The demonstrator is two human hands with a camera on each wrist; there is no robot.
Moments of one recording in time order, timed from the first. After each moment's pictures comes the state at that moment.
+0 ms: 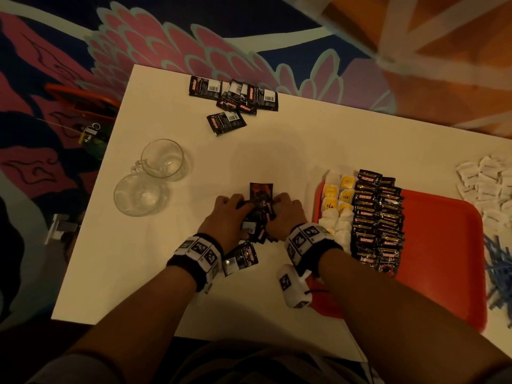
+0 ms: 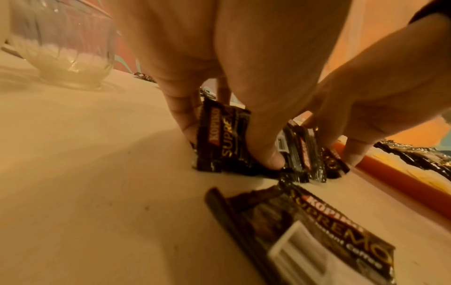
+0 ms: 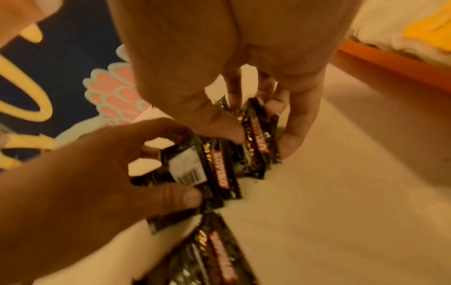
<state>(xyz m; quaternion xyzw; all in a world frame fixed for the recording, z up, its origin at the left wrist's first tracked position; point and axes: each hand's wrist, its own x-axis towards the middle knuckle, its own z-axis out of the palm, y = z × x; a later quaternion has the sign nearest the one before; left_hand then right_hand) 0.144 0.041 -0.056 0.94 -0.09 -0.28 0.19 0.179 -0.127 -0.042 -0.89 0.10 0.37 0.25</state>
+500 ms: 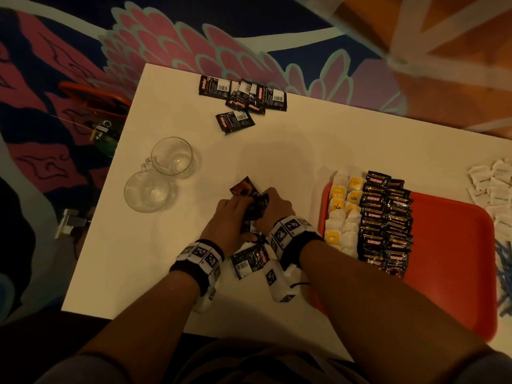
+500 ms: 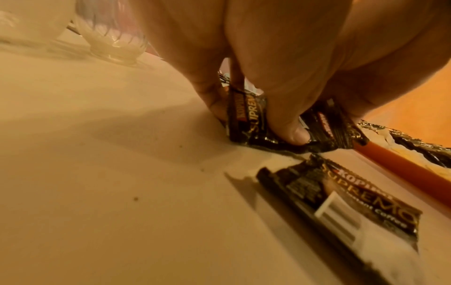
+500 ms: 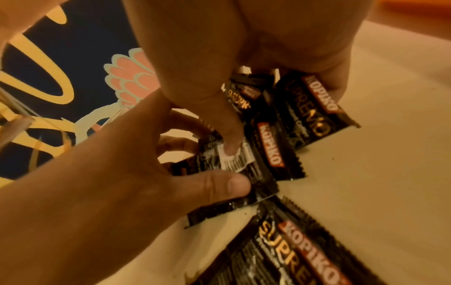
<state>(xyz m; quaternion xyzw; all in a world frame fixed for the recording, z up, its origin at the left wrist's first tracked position) 0.130 0.046 -0.049 0.92 0.00 -0.24 0.30 0.184 -0.091 -0.031 -0.87 0.10 0.37 0.30</state>
